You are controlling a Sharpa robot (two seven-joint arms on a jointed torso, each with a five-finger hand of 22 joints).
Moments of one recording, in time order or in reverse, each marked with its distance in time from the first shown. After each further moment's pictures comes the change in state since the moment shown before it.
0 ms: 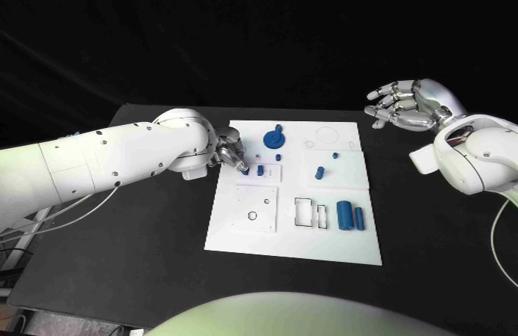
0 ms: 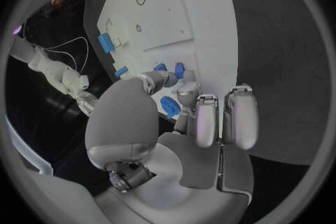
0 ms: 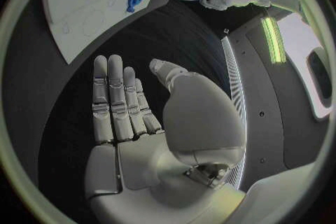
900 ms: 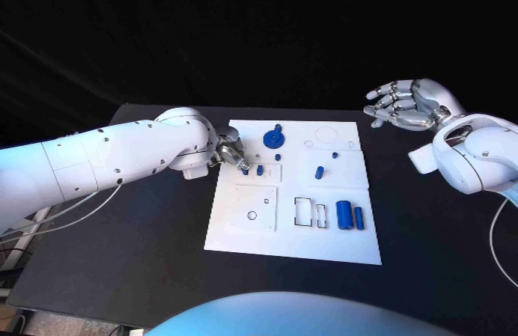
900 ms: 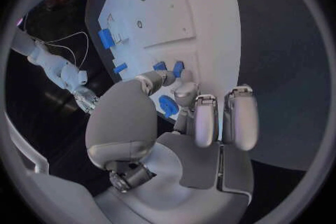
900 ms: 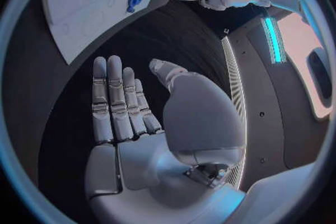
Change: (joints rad) left arm 0.001 0.015 0.000 -0.024 0.040 -0.003 -0.009; left_hand -0.034 0.011 -0.032 -0.032 -0.026 0.010 -0.025 -0.007 0.060 0.011 -0.011 0.000 0.015 0.003 -0.011 0.004 0.000 0.000 0.003 -0.011 0.000 -0.001; right arm -0.001 0.001 0.000 -0.001 0.001 0.000 0.000; right_hand 0.000 0.000 0.000 0.000 0.000 -0.013 -0.002 0.011 -0.002 -0.014 0.007 -0.008 -0.036 -0.023 0.009 -0.033 -0.015 0.000 -0.011 0.011 -0.025 -0.024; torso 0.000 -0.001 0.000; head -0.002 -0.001
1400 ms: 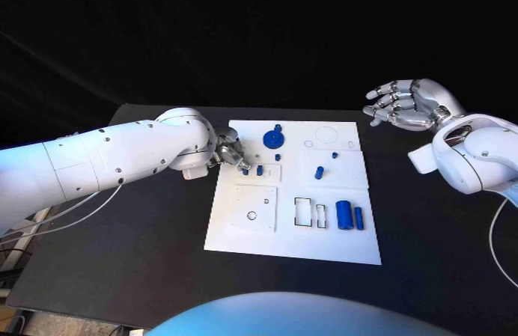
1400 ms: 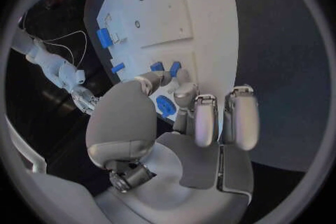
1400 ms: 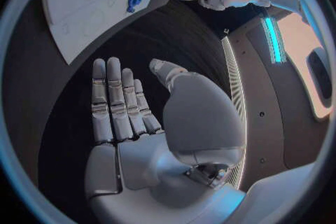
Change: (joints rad) left arm -0.001 0.007 -0.001 -0.013 0.008 0.004 -0.015; left_hand -0.034 0.006 -0.106 0.064 -0.009 0.028 -0.012 -0.025 0.008 0.000 0.000 0.000 0.012 -0.004 -0.003 0.000 0.000 -0.016 -0.003 -0.003 0.000 0.000; right arm 0.000 -0.001 0.000 0.001 0.000 -0.001 0.000; right_hand 0.000 0.000 -0.003 -0.003 0.000 -0.019 -0.004 0.026 -0.005 -0.027 0.016 -0.031 -0.061 -0.049 0.016 -0.058 -0.035 0.000 -0.029 0.018 -0.051 -0.042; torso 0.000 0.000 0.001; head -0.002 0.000
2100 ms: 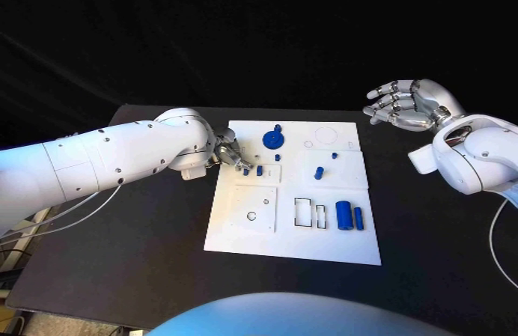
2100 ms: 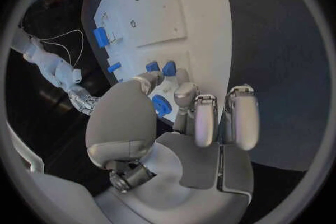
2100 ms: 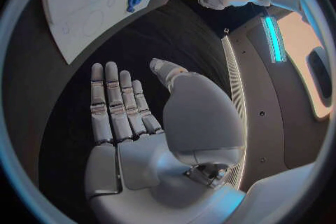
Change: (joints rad) left arm -0.001 -0.001 0.000 -0.008 0.002 -0.001 -0.020; left_hand -0.019 0.013 -0.140 0.113 -0.117 0.009 0.005 -0.027 0.017 0.000 0.000 0.000 0.009 0.000 0.000 0.000 0.000 0.000 0.000 0.000 -0.004 0.001; right arm 0.000 -0.001 0.000 -0.001 0.006 0.000 0.001; right_hand 0.000 0.000 -0.018 -0.007 0.000 -0.034 -0.005 0.040 -0.011 -0.039 0.025 -0.029 -0.127 -0.059 0.033 -0.116 -0.093 0.000 -0.039 0.032 -0.088 -0.089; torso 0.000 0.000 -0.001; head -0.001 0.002
